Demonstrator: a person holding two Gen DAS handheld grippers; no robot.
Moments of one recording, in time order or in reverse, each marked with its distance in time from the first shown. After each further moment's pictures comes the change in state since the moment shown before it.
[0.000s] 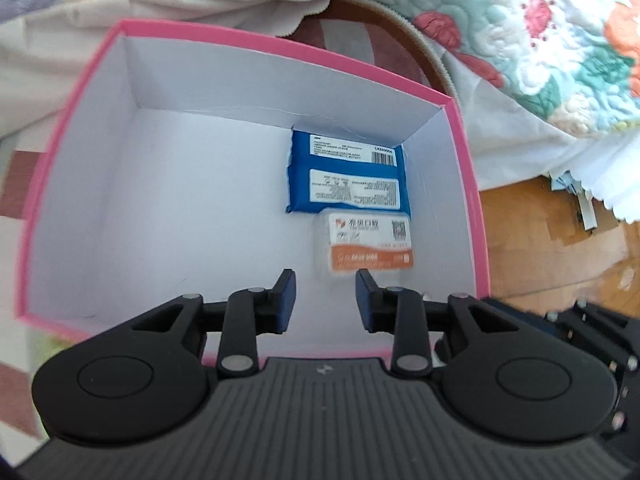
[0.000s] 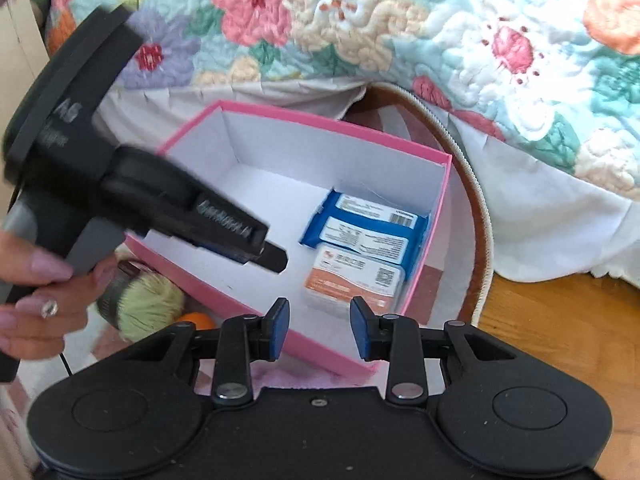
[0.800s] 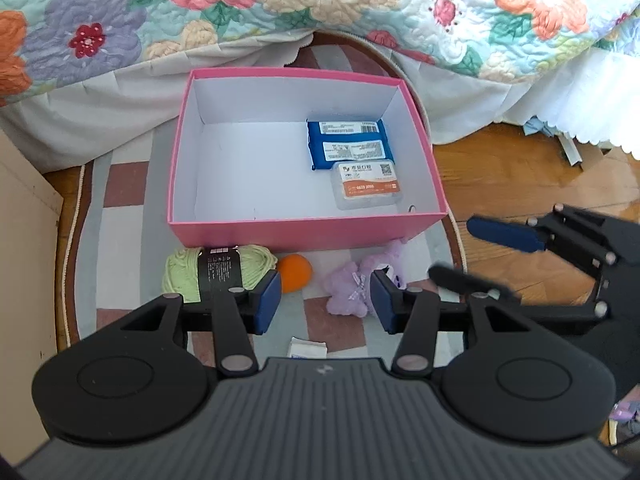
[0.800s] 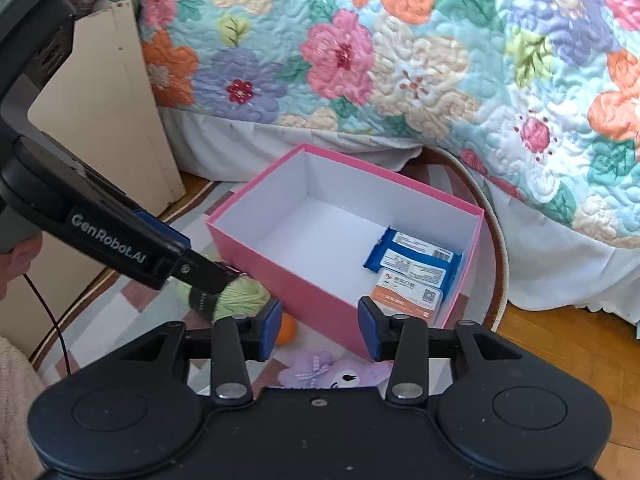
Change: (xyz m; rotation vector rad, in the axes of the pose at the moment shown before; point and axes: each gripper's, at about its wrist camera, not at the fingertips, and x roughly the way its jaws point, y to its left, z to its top) left arm -0.150 -0.014 -0.066 0.152 -0.028 0.092; right arm -0.086 0.059 -0.018 -0.124 -0.092 0.058
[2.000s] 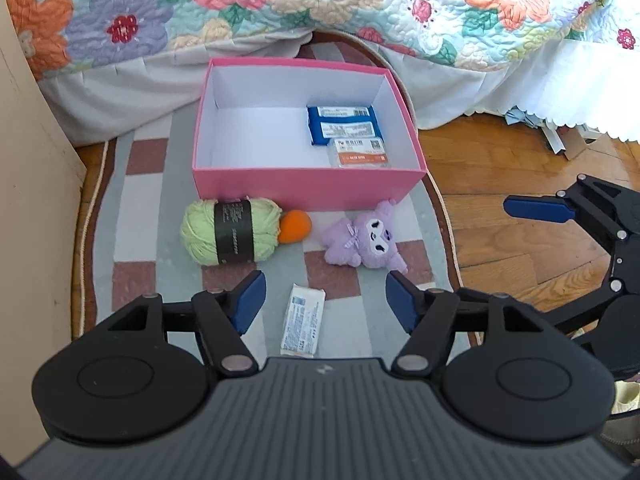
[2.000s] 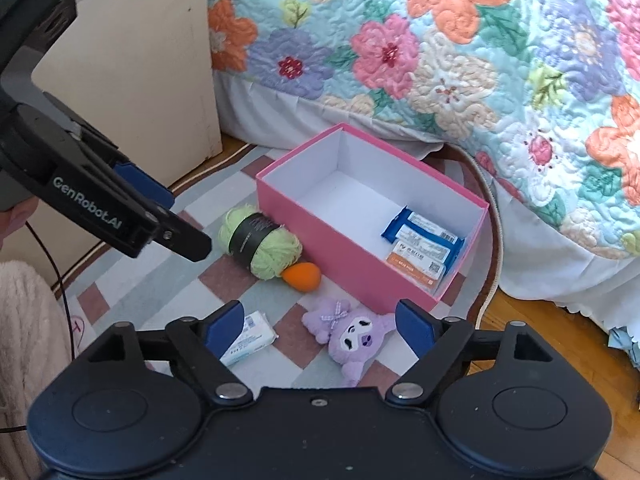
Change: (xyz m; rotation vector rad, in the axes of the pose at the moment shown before) left arm -0.055 0.004 -0.068 0.006 -0.034 -0.009; right arm -0.056 0.039 -0.020 -0.150 0.083 -0.009
